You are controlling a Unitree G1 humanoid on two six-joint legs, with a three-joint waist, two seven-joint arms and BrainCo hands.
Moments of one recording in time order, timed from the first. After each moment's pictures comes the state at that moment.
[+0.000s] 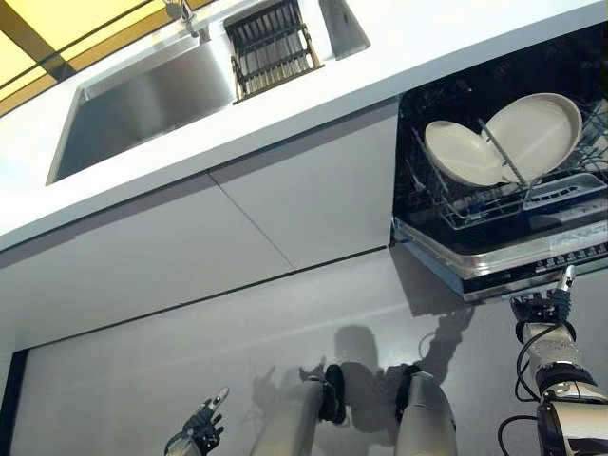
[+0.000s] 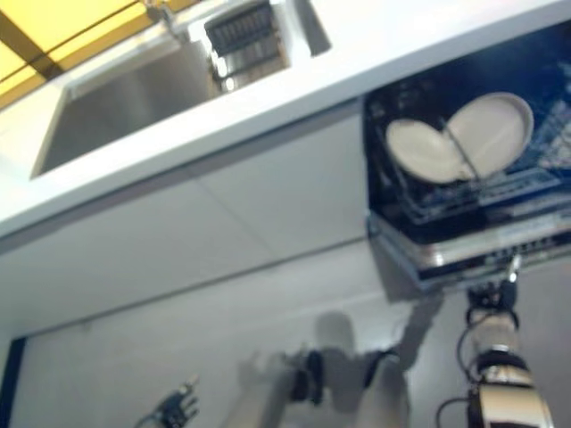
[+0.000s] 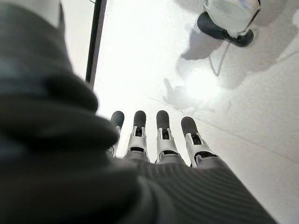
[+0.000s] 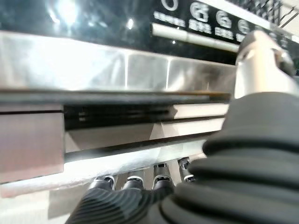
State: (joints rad) left arm -0.04 0.26 -0.13 1.03 -0.78 -0.03 -0.02; right arm -0.54 -0.64 -0.16 1.06 1.63 -0.06 0.01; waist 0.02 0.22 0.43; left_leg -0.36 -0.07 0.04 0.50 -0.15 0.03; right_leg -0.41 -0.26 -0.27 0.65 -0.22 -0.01
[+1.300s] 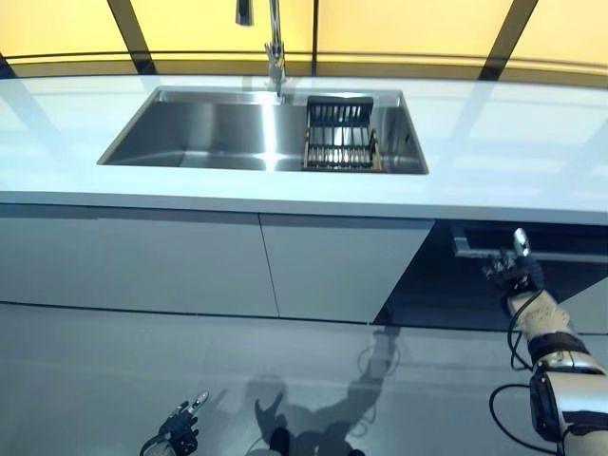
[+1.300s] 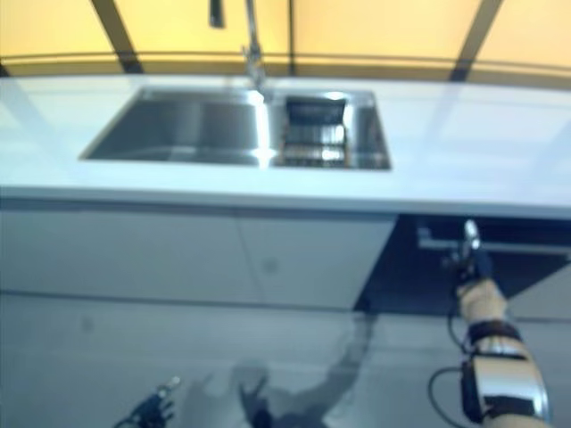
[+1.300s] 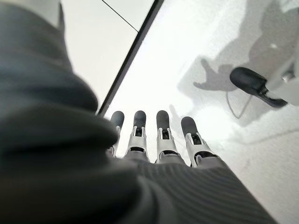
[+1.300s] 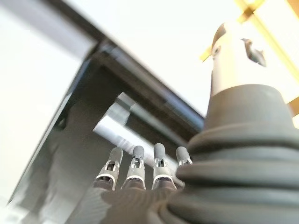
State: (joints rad) left arm -0.02 0.33 -0.10 1.07 -0.70 -0.07 -0.03; right arm -0.57 -0.58 -0.15 1.12 1.22 0.11 0.05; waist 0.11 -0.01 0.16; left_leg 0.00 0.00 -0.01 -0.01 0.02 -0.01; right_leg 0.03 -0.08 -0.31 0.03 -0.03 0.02
